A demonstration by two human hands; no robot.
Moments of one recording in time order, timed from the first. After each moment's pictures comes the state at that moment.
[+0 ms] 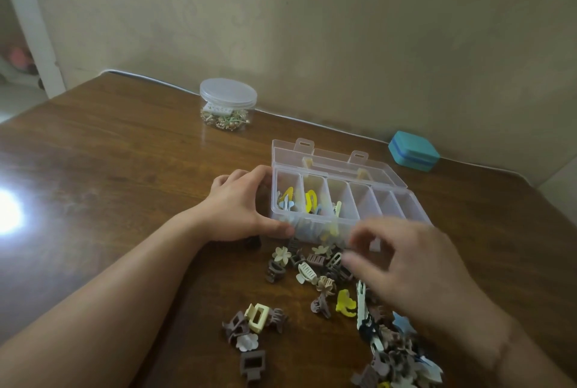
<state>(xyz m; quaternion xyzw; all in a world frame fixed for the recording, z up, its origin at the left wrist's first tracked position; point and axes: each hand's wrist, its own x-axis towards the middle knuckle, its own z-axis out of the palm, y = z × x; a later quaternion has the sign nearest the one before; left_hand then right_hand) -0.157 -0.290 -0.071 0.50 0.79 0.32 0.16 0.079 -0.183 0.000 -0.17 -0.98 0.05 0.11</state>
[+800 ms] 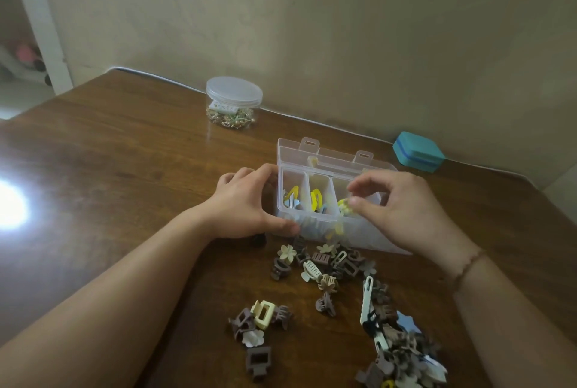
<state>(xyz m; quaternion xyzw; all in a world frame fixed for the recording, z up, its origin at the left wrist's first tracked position) -0.154 -0.292 -0.066 0.49 0.79 0.32 0.16 0.035 -0.143 0.009 -0.23 -0.94 0.18 0.16</state>
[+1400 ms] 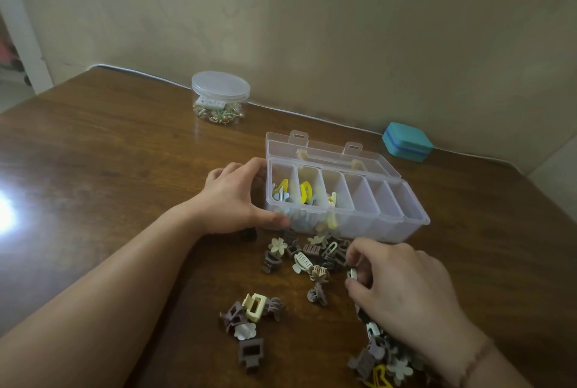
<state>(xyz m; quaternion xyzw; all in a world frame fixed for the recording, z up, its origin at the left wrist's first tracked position) -0.158 -0.290 -0.071 0.50 0.79 0.31 0.16 0.089 -0.203 -0.020 -0.32 -0.95 0.00 -0.01</state>
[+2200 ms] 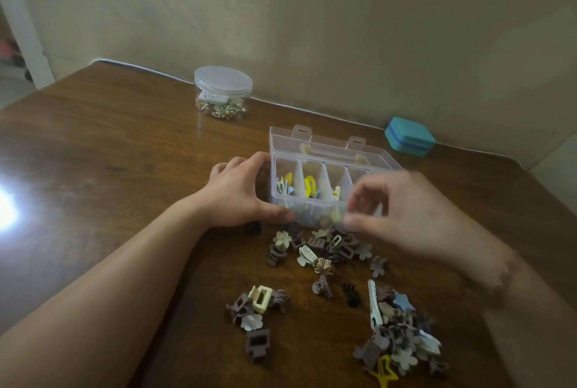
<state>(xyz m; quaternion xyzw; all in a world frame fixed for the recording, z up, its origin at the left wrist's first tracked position) -0.158 -0.289 -0.072 0.50 0.79 0.31 0.16 0.057 -0.170 0.025 -0.23 -0.96 0.16 0.02</state>
